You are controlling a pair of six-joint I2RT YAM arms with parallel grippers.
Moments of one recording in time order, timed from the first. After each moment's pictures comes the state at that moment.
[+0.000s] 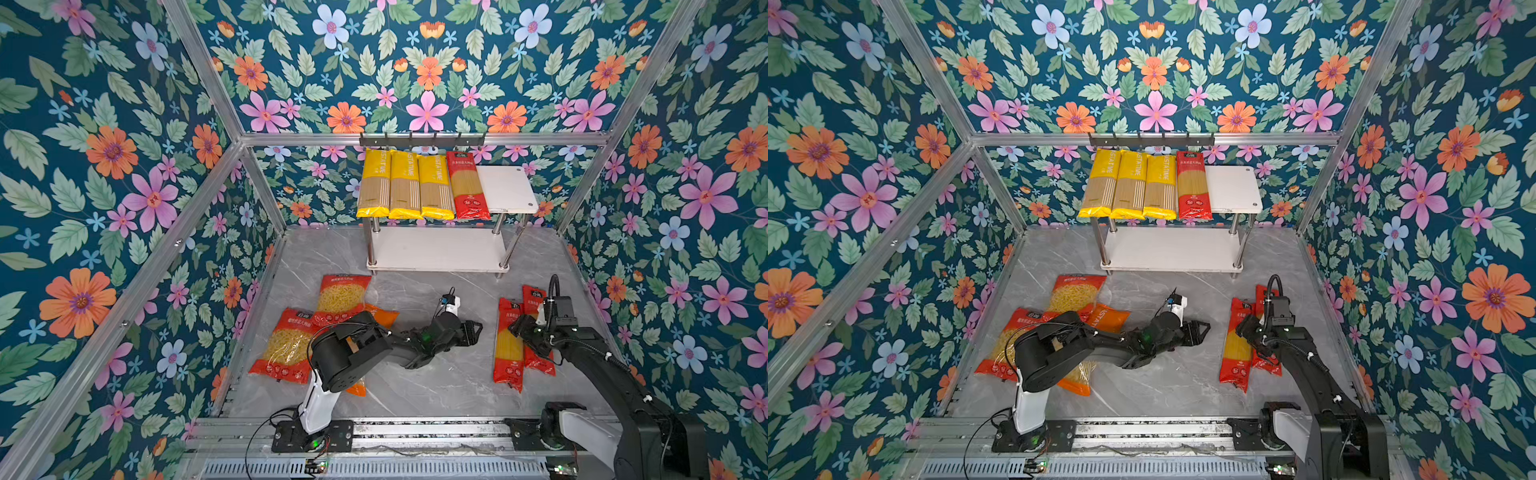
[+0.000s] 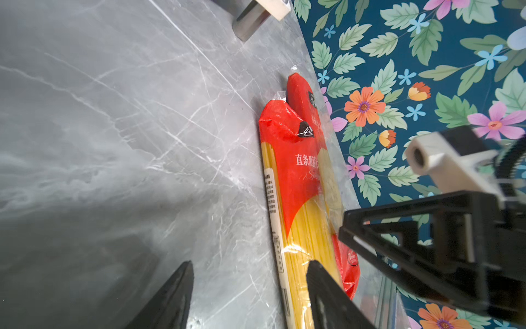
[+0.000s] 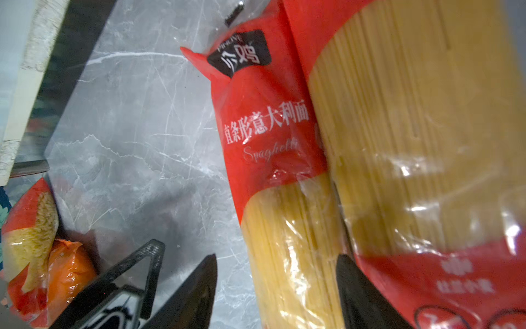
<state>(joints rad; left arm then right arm) -1.08 1.99 0.93 0.63 -0.04 -0.94 -0.01 1.08 0.54 -0.53 -0.24 0.65</state>
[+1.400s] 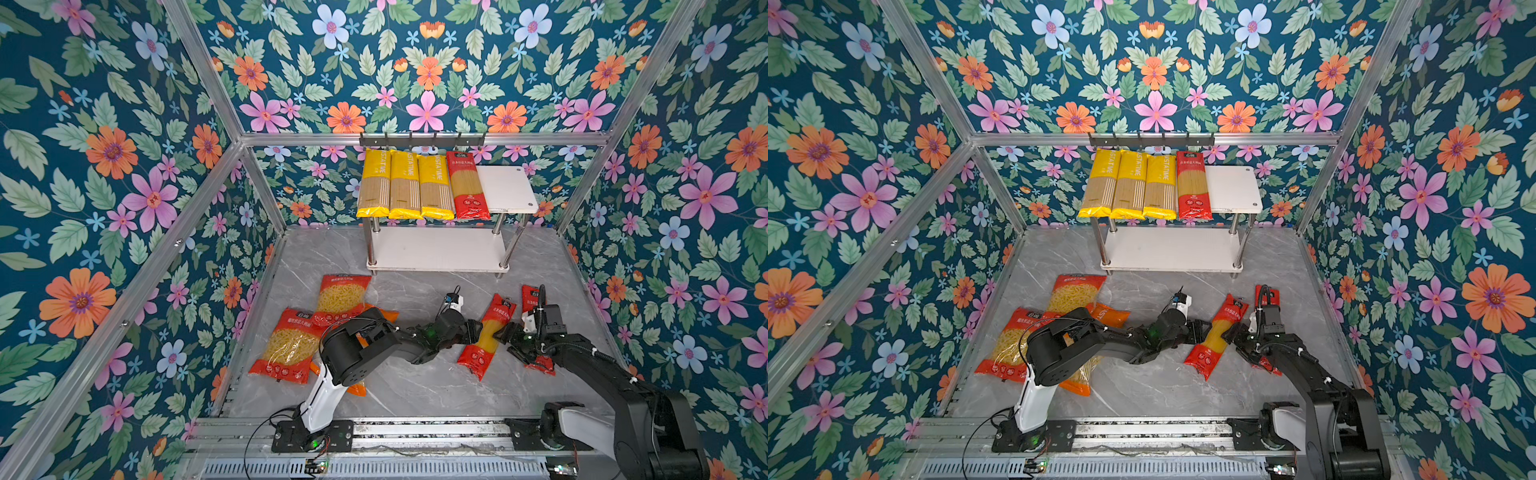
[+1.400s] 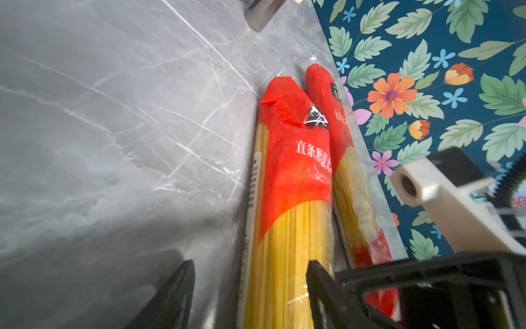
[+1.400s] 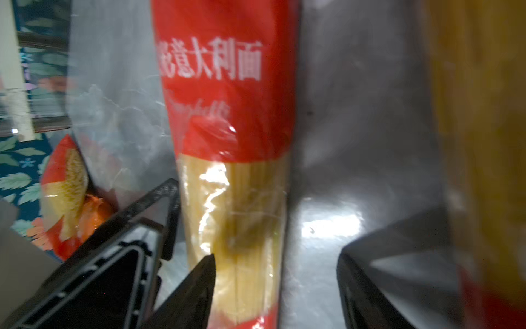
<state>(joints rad) -1.08 2.09 1.02 0.59 -0.03 -0.88 0.04 1.20 0.43 -0.28 -0.45 0.74</state>
